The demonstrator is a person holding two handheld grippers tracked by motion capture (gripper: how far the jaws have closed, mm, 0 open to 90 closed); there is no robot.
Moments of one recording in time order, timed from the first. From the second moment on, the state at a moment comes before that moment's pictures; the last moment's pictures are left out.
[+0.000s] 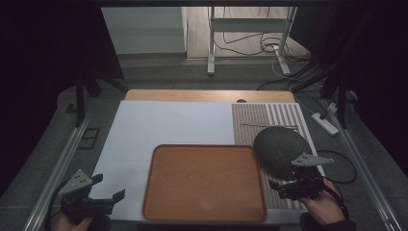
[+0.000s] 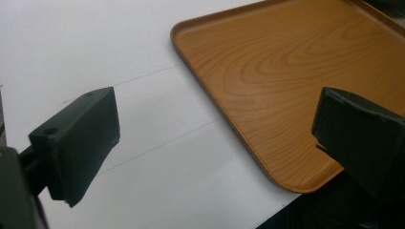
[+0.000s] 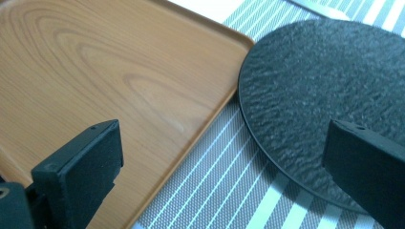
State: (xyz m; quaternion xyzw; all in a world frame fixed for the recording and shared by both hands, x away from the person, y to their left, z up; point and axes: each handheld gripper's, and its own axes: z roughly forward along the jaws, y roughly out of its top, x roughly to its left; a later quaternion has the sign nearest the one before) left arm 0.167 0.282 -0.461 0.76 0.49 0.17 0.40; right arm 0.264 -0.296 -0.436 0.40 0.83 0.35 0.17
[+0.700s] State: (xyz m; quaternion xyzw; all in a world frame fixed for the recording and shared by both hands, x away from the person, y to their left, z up) left arm 0.167 0.281 -0.461 0.76 0.48 0.17 0.40; right arm 0.298 -0.288 -0.439 0.41 0.83 0.36 0.15
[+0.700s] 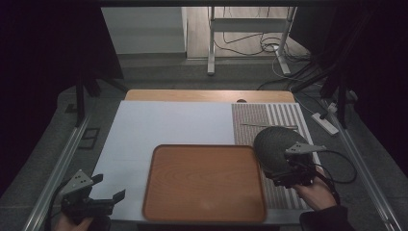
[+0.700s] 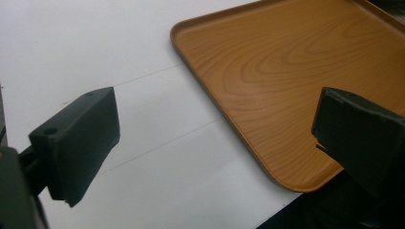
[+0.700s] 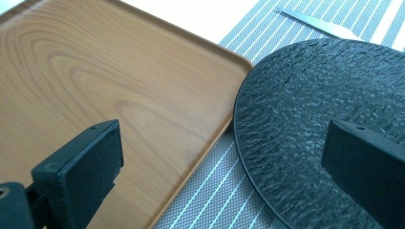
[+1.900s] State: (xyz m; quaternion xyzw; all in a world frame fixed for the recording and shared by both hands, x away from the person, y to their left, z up) left arm 0.167 0.281 -0.461 0.76 0.48 0.17 0.40; right arm 0.396 -0.269 -0.454 0.43 0.83 0.28 0.18
